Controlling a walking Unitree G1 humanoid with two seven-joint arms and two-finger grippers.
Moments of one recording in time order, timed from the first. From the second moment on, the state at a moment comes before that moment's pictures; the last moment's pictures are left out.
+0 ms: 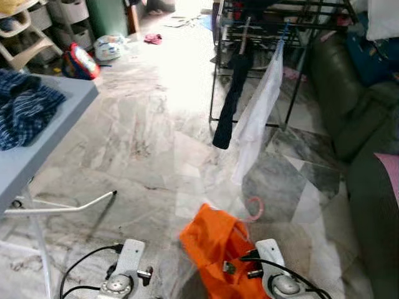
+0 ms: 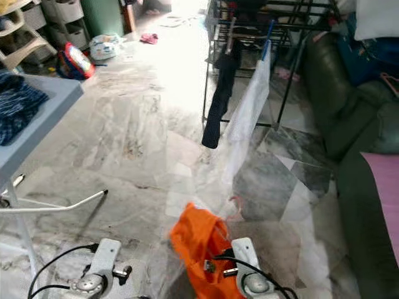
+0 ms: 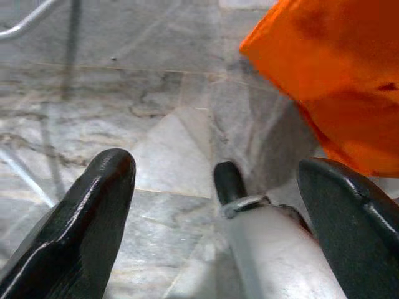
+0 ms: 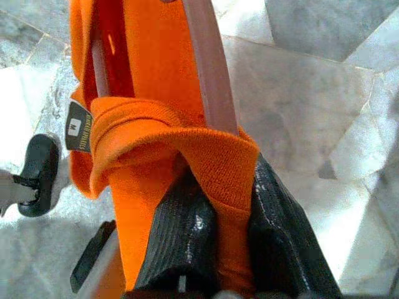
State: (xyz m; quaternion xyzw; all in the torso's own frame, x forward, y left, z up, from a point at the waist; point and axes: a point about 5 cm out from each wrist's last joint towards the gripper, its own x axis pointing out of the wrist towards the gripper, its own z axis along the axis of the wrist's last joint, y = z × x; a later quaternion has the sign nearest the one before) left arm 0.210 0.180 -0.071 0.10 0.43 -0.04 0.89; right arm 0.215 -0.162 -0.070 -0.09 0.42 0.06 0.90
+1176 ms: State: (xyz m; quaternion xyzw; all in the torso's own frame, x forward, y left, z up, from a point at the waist) left arm 0.207 0.179 -0.073 0.10 0.43 -0.04 0.90; right arm 0.226 -0.163 -0.062 -0.12 0.39 0.06 0.91
